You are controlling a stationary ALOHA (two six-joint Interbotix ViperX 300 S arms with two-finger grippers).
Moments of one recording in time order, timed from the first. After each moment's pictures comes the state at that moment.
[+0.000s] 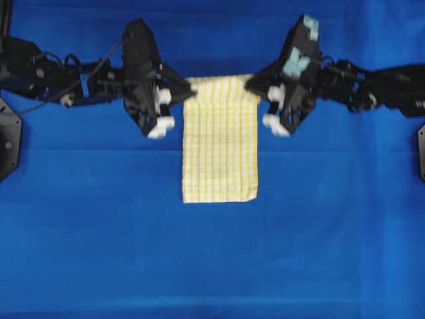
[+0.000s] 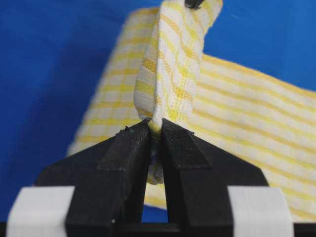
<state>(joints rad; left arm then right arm) 0.17 0.00 0.86 -0.11 -0.31 -0.08 -0.17 -0.03 0.82 0.59 -0.23 -0.23</state>
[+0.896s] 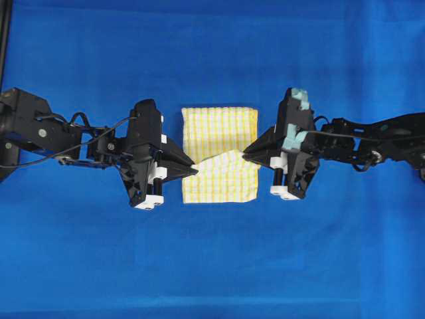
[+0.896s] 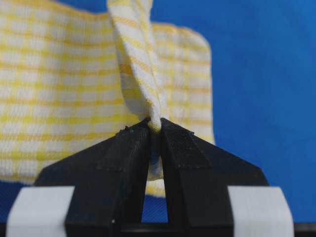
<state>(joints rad) -0.12 0.08 0.88 -0.12 -0.41 -0.16 0.09 0.02 0.83 0.67 -0.24 -0.23</state>
